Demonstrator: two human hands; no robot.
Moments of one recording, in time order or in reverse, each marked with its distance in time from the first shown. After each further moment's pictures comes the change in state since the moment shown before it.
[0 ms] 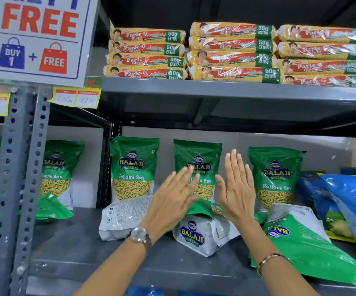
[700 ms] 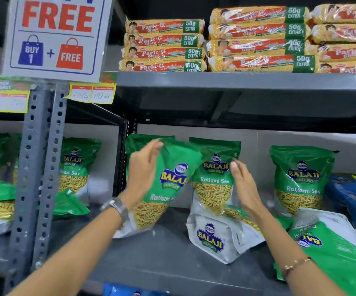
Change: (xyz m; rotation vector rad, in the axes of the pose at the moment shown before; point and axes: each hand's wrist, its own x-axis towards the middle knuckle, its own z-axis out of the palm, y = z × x) left_hand 0.027 -0.075 -0.059 -0.479 0.448 -0.404; right_hand 0.022 -0.018 0.014 0.845 -0.294 0.446
